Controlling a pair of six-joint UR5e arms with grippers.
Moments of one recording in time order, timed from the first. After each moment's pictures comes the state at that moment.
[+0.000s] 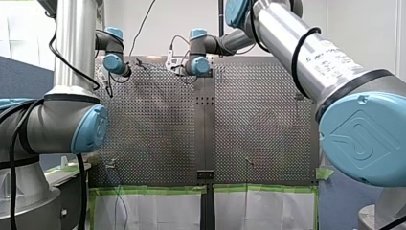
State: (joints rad) left arm 0.17 -1.70 -1.59 -2.89 -1.52 -1.95; right arm 2.40 -0.82 0.75 -0.07 1.53 1.70
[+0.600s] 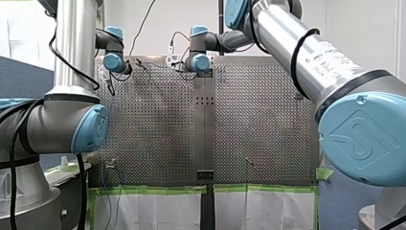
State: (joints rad) left arm 0.17 -1.70 -1.58 -2.86 -1.51 -1.99; right arm 2.40 -0.81 0.70 -0.05 1.52 1.71
